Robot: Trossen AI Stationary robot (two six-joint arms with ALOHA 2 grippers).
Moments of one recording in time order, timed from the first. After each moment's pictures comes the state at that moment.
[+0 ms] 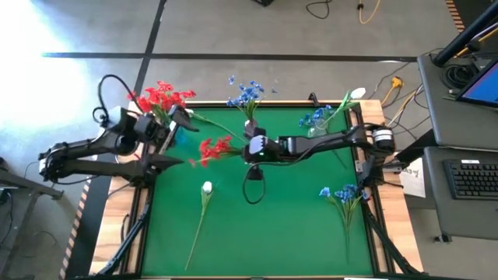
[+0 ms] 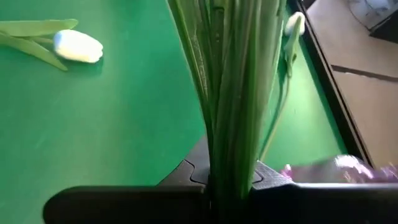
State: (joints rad) left arm 0.22 0.76 0.77 0.44 0.59 -0.13; right arm -0.06 1.83 1.31 -0.17 0.23 -0.21
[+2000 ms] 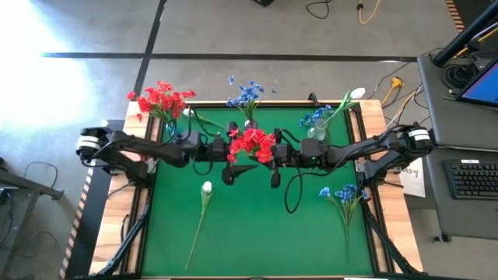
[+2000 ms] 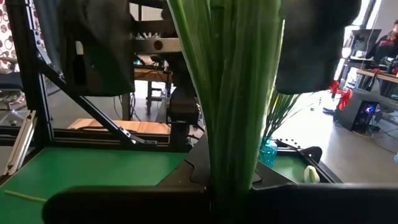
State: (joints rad) left arm 0.03 1.44 0.81 0.89 0.12 0.09; right arm 0.03 1.50 0.83 0.71 0.08 -0.11
